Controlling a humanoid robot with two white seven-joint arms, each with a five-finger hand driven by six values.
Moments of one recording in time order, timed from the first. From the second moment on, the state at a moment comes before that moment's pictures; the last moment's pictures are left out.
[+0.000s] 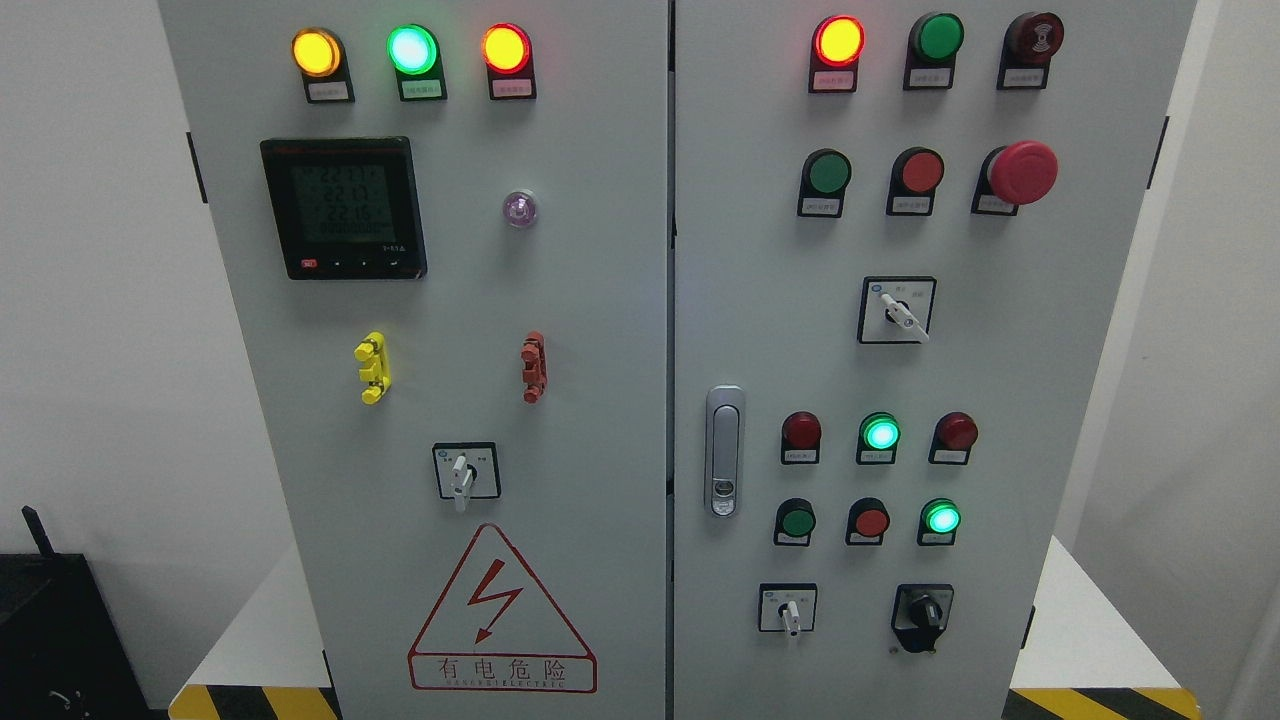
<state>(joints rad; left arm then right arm) 0.32 0.00 0.05 -0.72 -0.07 -0.32 -0.13 0.09 0.12 0.08 -0.13 0.00 0.02 -0.08</state>
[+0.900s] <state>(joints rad) 0.36 0.04 0.12 -1.34 -0.02 -0.33 -0.15 0.09 0.12 0.08 -0.13 0.00 0.02 -0.08</state>
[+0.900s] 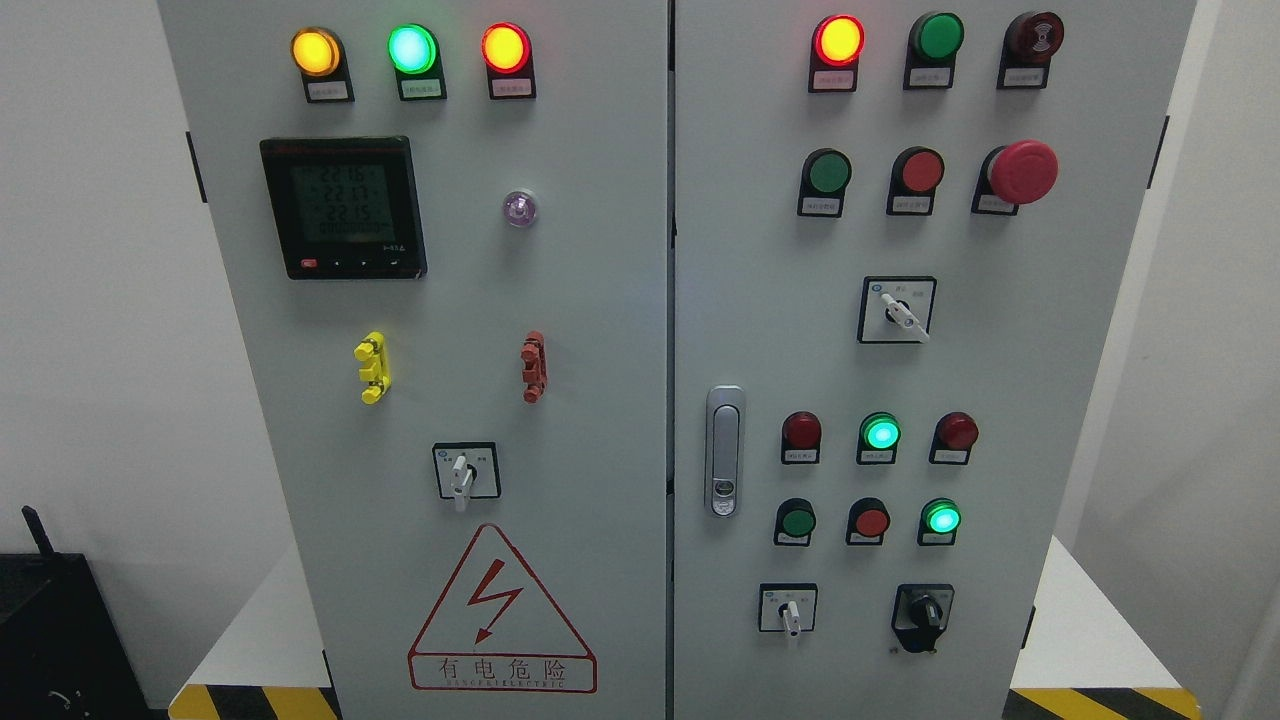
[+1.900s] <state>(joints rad) 0.29 0.08 0.09 -1.63 0.08 -0.33 -0.09 0.09 0.12 0.08 -0.13 0.00 0.02 -0.08</state>
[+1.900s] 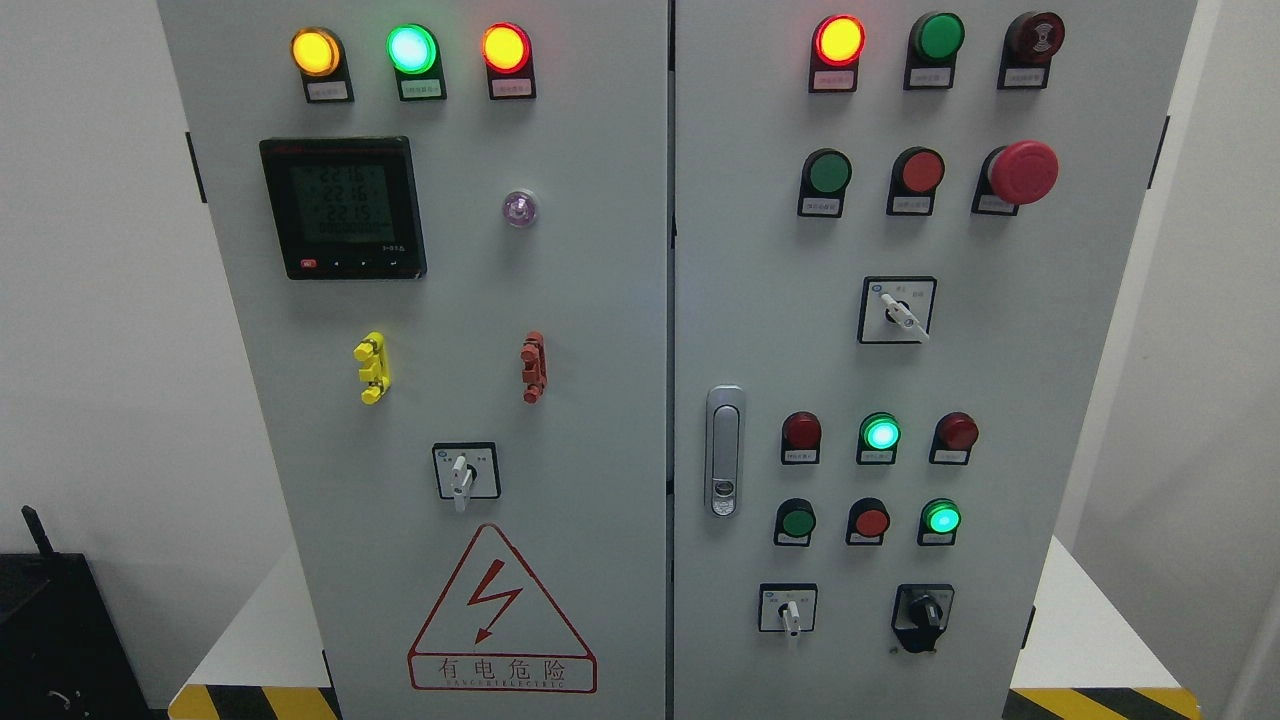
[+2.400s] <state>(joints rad) 0.22 0.09 0.04 -1.80 0.10 -0.10 -0.04 0.09 0.12 0.08 -0.13 0.00 0.02 -0.08</state>
